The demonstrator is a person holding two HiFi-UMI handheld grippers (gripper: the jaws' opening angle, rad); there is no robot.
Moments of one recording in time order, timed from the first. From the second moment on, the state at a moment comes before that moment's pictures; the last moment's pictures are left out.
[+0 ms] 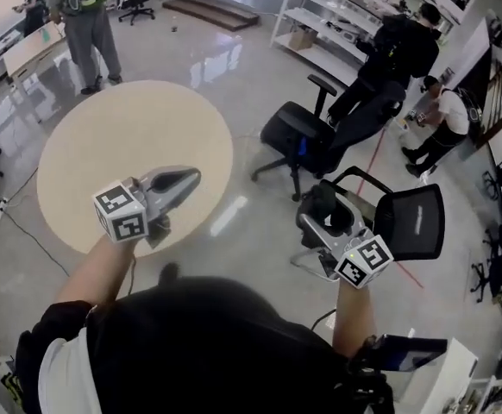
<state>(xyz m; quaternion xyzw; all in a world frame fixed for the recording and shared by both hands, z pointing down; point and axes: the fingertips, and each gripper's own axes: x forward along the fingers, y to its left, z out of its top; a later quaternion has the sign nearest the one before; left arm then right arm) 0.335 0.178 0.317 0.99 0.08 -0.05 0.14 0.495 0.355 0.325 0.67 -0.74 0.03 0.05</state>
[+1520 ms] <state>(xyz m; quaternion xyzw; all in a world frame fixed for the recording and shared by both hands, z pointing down) 0.010 -0.468 0.501 0.96 -0.23 -0.04 0.17 0.248 -0.524 0.488 0.42 -0.84 -0.03 0.33</state>
